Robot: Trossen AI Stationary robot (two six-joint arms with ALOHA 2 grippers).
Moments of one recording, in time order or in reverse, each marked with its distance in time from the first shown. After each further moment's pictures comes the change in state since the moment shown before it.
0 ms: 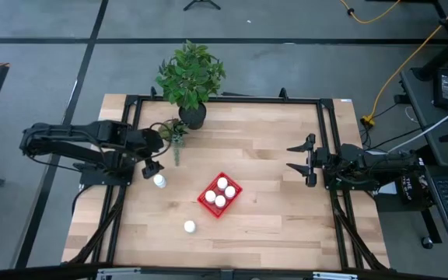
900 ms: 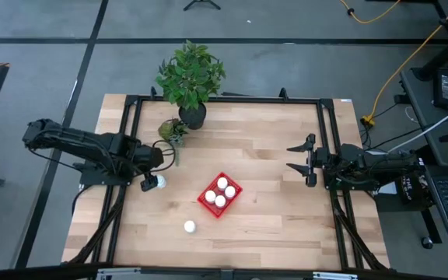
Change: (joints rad) left arm -0.146 0.032 -0.210 0.067 0.075 -0.138; right arm 0.000 0.000 0.000 0.000 0.000 0.000
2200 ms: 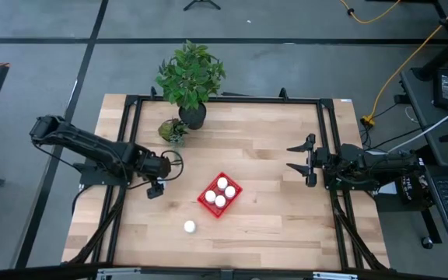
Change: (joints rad) left arm -0.092 0.158 -0.061 0.198 -0.024 -0.016; right arm 0.000 0.000 0.000 0.000 0.000 0.000
